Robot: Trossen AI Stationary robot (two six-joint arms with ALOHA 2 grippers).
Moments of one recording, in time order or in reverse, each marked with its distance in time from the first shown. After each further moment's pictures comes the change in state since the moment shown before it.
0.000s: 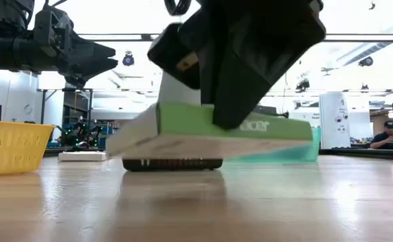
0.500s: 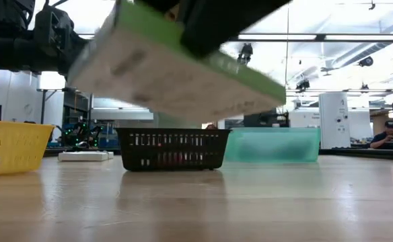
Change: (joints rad) left arm 0.000 0.005 0.000 0.003 0.000 0.000; right arm 0.024 -0.056 -0.002 0.072 0.045 -0.082
